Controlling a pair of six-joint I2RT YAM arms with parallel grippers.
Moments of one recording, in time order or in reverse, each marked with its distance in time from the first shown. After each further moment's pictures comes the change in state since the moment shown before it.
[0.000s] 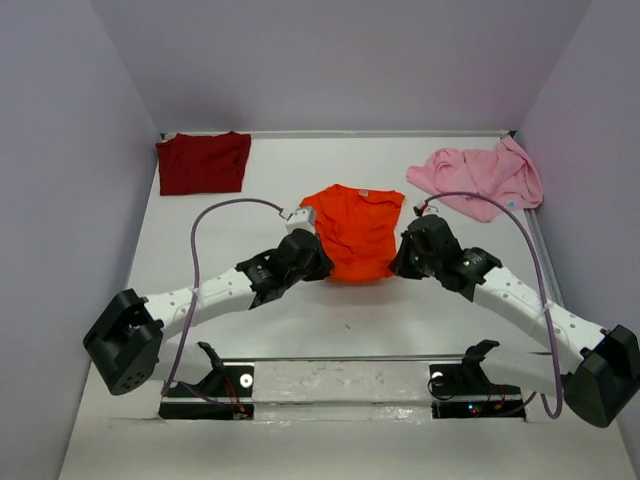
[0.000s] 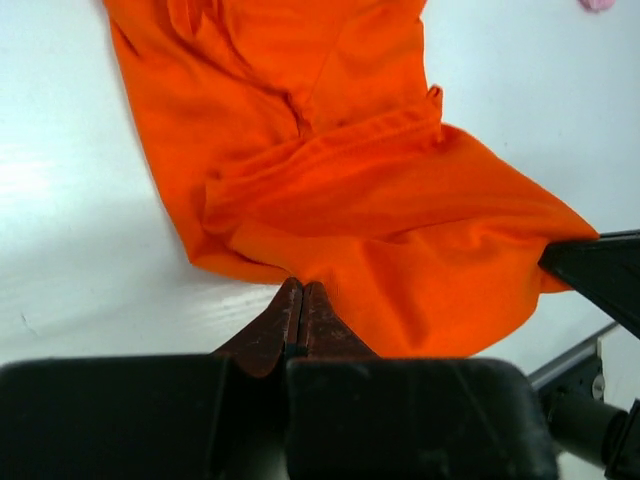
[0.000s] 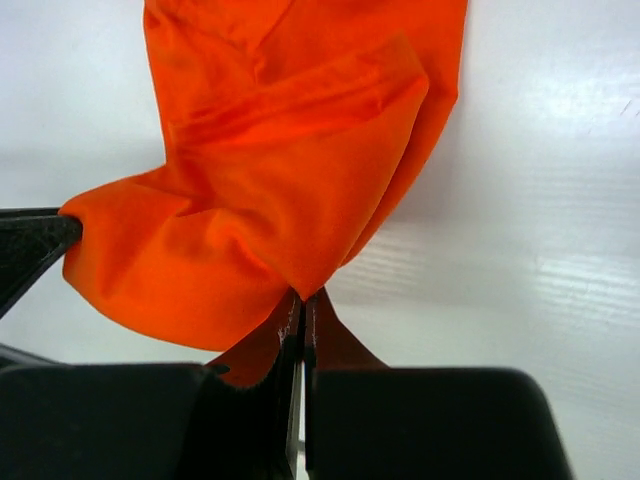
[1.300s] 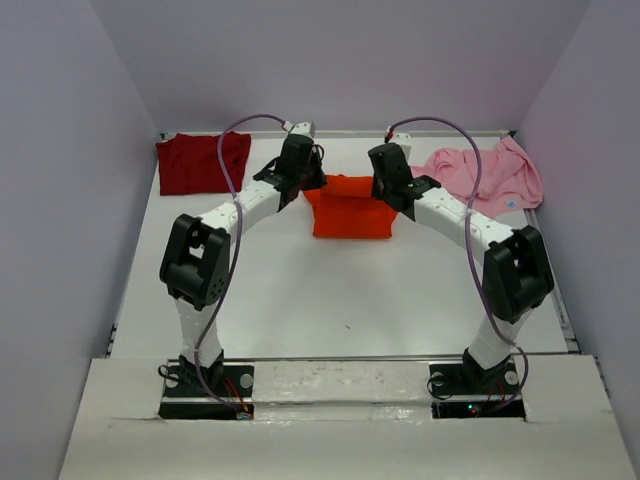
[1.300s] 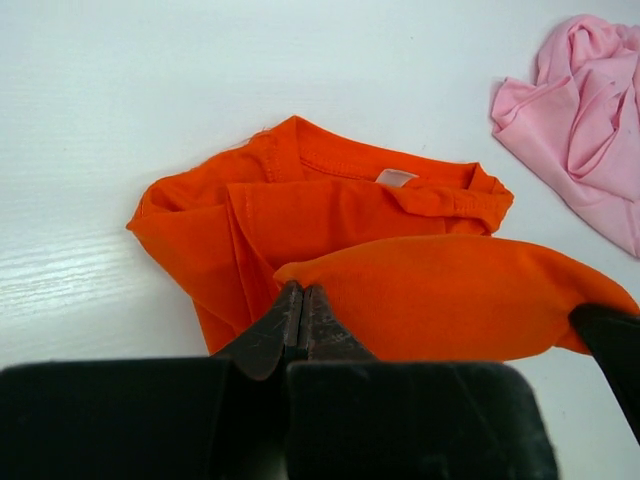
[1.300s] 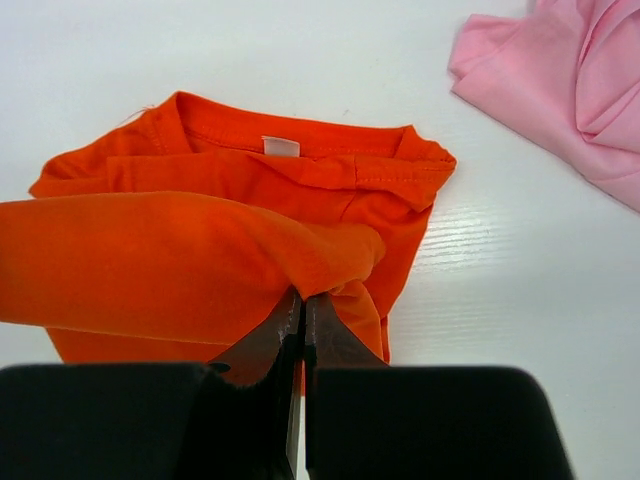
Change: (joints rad) left arm 0.396 0.628 0.772 -0.056 0.155 0.338; right arm -0.105 0.693 0.645 0.200 0.377 -0.276
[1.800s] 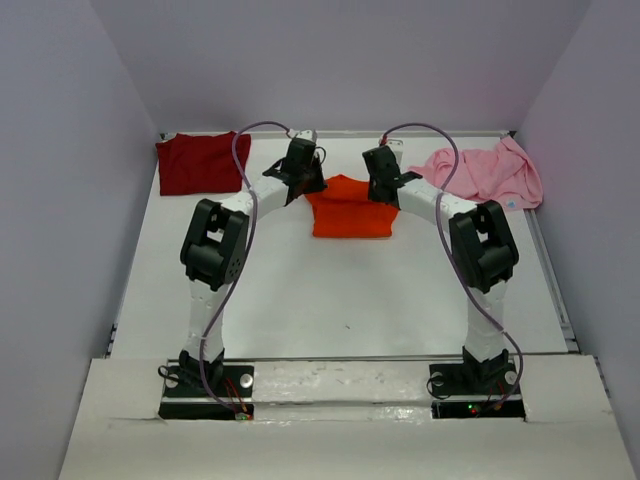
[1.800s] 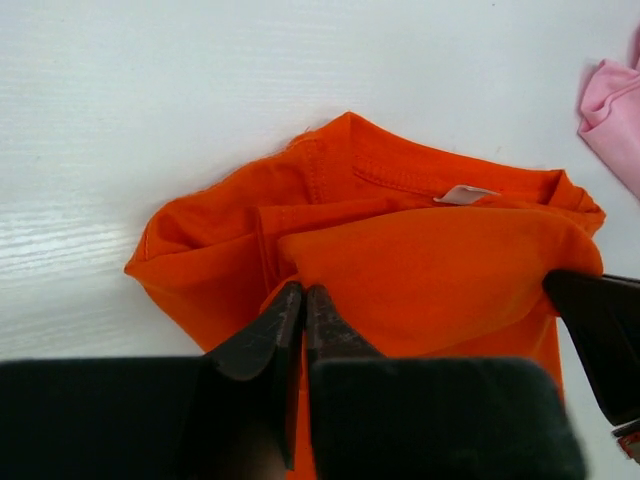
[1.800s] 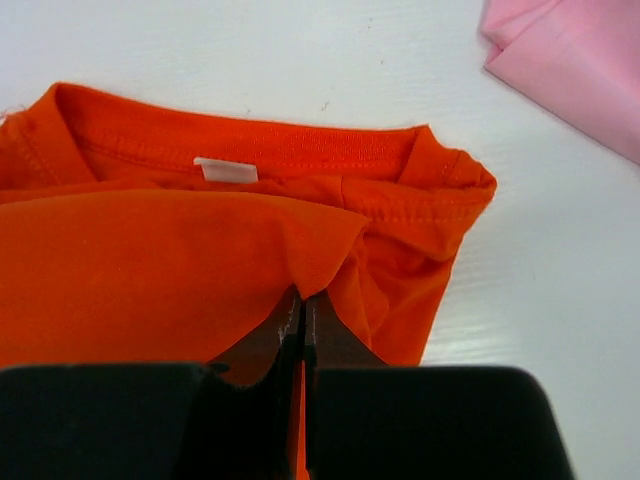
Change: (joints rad) left arm 0.040 0.208 0.109 0.000 0.054 0.000; right arm -0.068 0.282 0.114 0.024 -0.041 0.005
